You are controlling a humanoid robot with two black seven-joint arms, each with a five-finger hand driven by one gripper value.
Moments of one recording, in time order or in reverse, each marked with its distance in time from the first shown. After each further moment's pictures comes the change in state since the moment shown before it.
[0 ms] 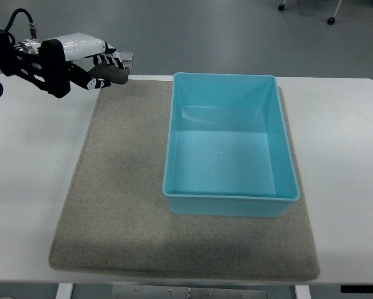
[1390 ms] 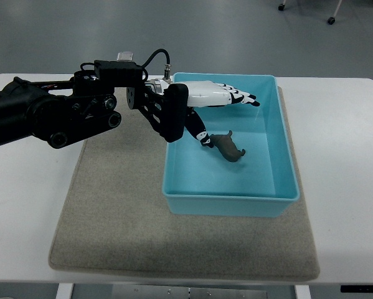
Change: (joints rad) left arm -0.003 -0.410 0.034 -0.023 -0.098 -0.025 0.023; right arm 0.000 0.000 0.000 0.000 0.000 0.000 0.000
